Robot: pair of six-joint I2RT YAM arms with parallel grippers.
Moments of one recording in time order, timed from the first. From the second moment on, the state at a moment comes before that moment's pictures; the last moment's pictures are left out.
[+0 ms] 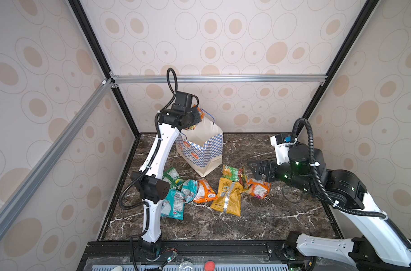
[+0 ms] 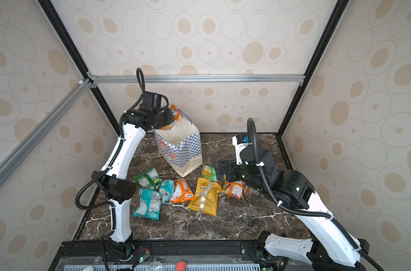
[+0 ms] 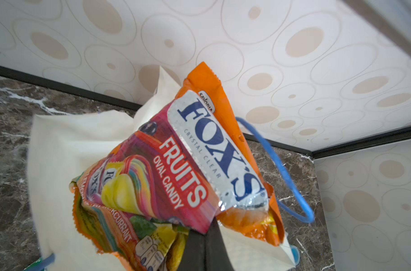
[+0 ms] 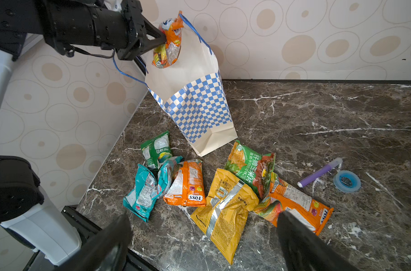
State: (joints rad) left arm -0.34 2.06 2.52 -1.05 -0.05 -0.56; right arm 0.88 1.06 1.60 -1.06 0.28 0.53
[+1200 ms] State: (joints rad) left arm -0.76 2.17 2.54 -0.57 0.12 -0.72; right arm 0.88 0.83 1.47 -1.26 0.51 0.64
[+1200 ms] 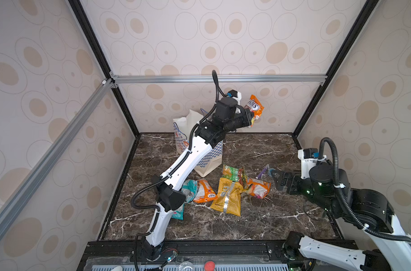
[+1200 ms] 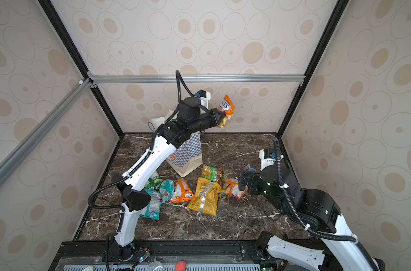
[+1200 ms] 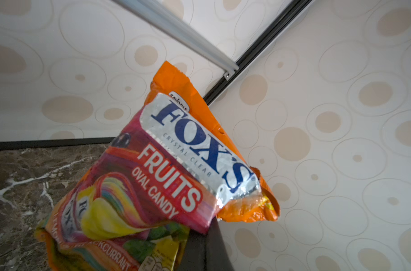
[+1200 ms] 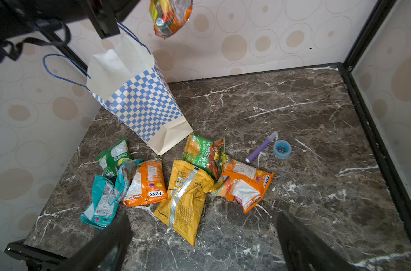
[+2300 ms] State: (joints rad) left arm -0.81 2.53 2.46 -0.53 0.12 -0.65; right arm 0.88 0.75 1.46 -1.41 0.65 0.70
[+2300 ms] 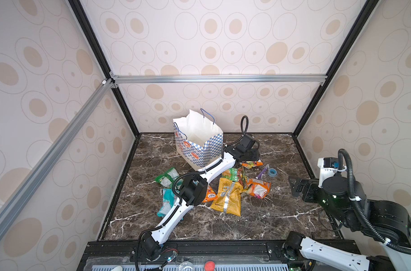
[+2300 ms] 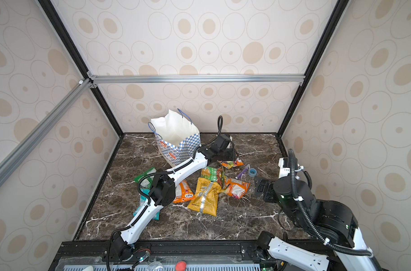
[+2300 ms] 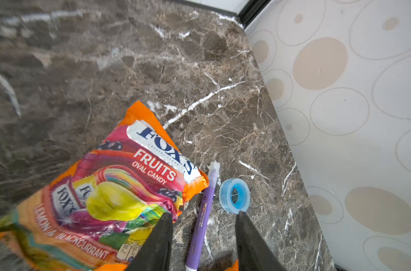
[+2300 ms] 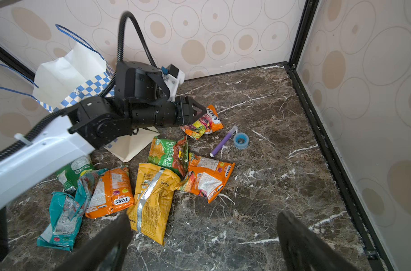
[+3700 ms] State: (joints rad) left arm -0.23 0.97 0.67 -0.08 -0.56 -0.09; right arm 0.13 1.36 0.75 -0.27 0.37 0.27
